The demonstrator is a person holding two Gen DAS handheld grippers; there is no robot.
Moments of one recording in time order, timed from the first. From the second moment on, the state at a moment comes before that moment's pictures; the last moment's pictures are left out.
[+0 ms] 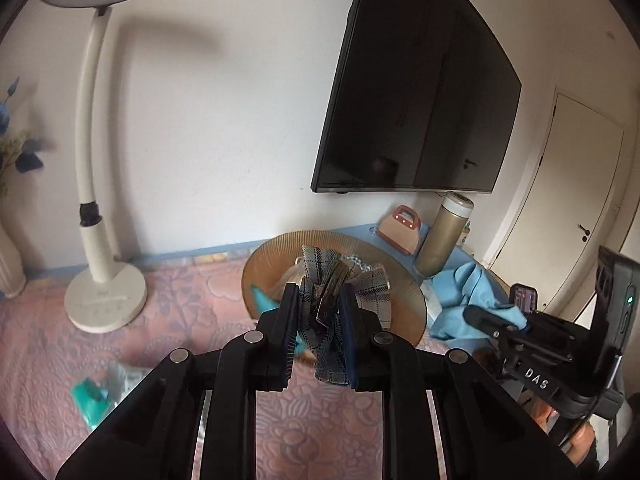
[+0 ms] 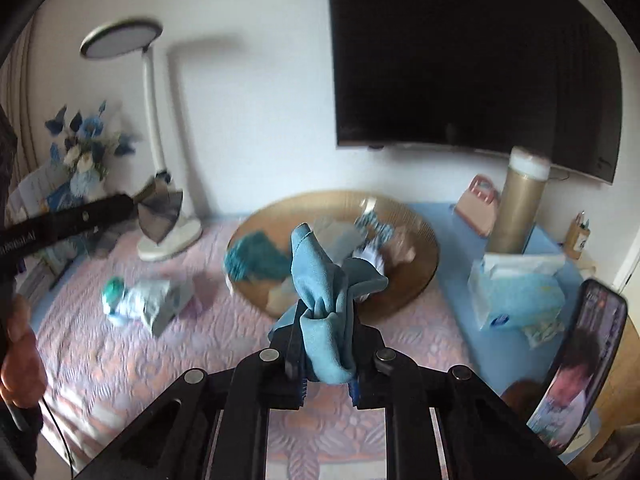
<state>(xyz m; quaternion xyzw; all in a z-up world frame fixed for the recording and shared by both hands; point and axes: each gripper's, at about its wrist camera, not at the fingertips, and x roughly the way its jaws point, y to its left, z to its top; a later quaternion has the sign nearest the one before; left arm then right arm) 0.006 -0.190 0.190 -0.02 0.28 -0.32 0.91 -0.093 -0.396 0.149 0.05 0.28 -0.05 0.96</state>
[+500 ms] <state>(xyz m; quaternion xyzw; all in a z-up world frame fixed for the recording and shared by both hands) 0.049 -0.243 0.194 0.00 0.25 -0.31 0.92 -0.019 -0.455 0.167 0.13 0.31 -0.09 0.94</state>
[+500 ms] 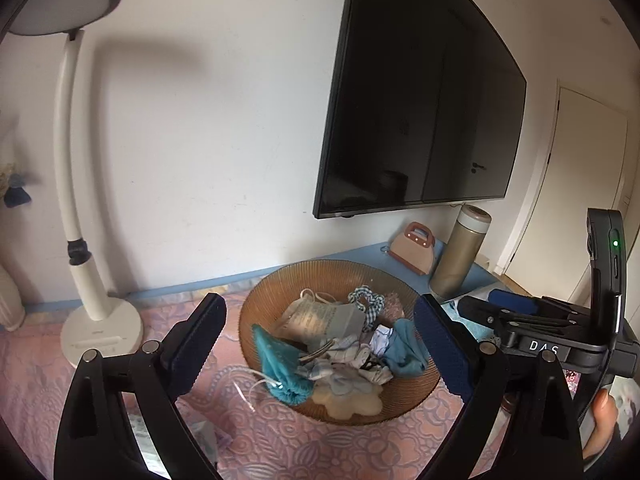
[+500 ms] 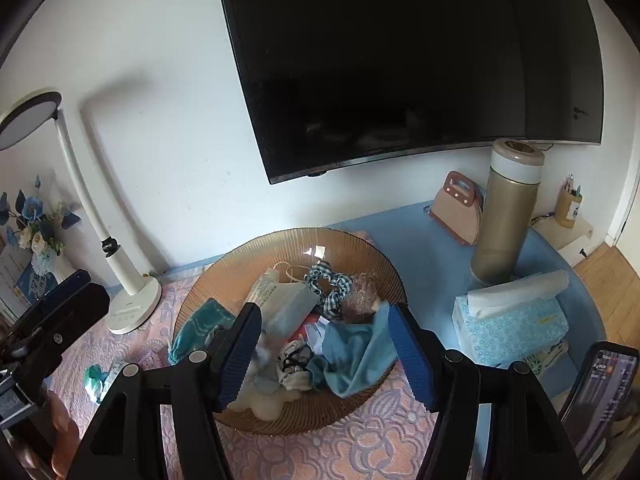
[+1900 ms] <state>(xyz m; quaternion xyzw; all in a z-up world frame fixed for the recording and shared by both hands) 0.007 0.044 0.022 -0.12 0.42 -0.09 0.89 -0.040 -0.204 0.034 -0.04 0.38 0.07 0.92</state>
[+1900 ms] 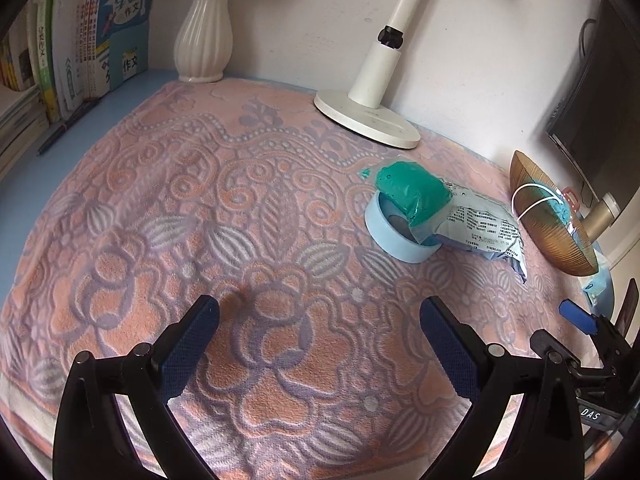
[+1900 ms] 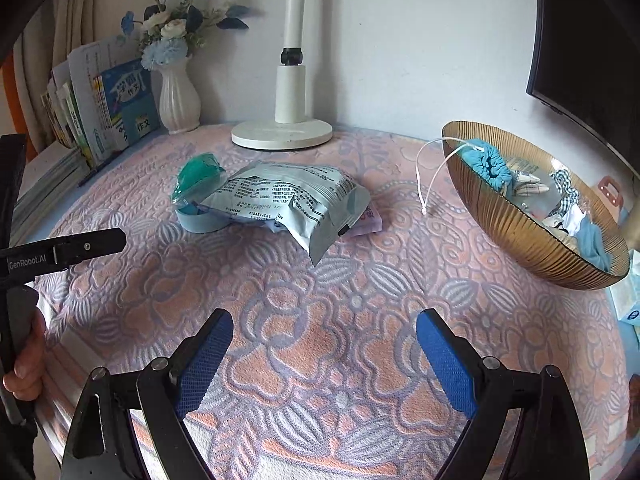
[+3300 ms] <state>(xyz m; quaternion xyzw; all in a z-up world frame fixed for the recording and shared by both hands) 0.102 0.008 0.040 -0.15 0.48 -0.14 0.85 0.084 -0.183 0.066 -0.08 0.42 0.25 0.87</state>
